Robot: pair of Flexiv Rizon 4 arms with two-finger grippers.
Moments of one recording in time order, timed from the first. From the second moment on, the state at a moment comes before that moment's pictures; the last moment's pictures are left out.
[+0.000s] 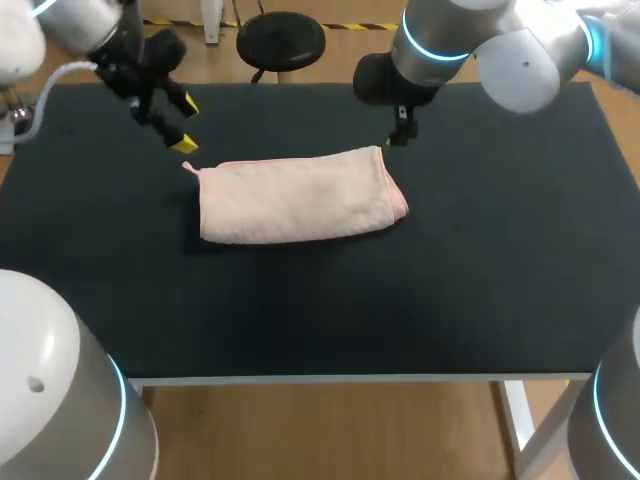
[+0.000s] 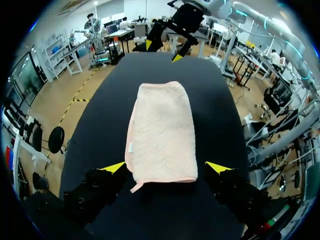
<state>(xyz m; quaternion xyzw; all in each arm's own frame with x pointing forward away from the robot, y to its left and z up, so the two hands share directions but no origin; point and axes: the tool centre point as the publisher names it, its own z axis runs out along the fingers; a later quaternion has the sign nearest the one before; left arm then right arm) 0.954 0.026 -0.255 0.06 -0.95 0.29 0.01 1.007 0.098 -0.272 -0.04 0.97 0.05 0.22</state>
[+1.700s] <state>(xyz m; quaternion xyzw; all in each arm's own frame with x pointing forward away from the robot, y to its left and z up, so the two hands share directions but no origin) 0.946 0.030 -0.255 0.05 -0.93 0.37 0.00 0.992 0.071 -0.275 0.32 0.91 0.27 0.02</state>
